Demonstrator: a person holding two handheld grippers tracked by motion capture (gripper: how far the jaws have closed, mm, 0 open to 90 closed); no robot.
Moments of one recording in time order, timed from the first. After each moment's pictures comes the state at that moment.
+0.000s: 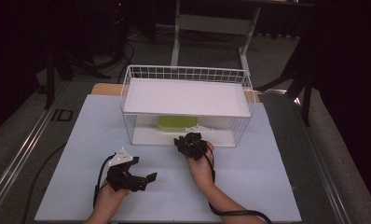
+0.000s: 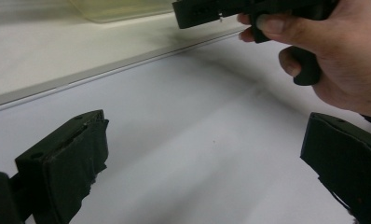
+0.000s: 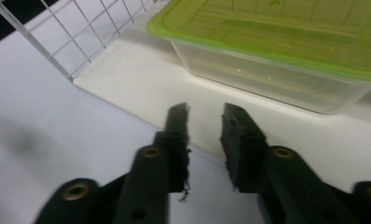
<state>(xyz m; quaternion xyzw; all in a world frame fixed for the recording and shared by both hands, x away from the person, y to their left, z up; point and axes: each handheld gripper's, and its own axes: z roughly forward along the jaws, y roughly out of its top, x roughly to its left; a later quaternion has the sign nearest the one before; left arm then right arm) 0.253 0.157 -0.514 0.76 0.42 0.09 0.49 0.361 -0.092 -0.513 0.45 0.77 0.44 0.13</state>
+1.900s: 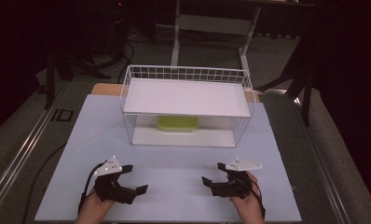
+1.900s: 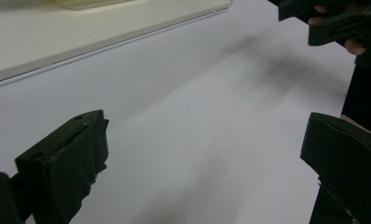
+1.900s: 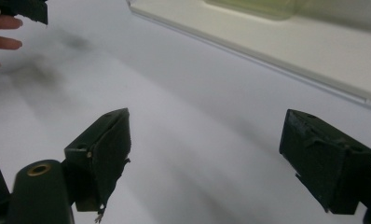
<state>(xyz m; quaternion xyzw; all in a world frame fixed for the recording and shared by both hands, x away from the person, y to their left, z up) 0.225 0.181 -0.512 0.78 0.37 0.06 0.49 0.253 -0.212 -0.503 0.37 0.80 0.45 0.11</state>
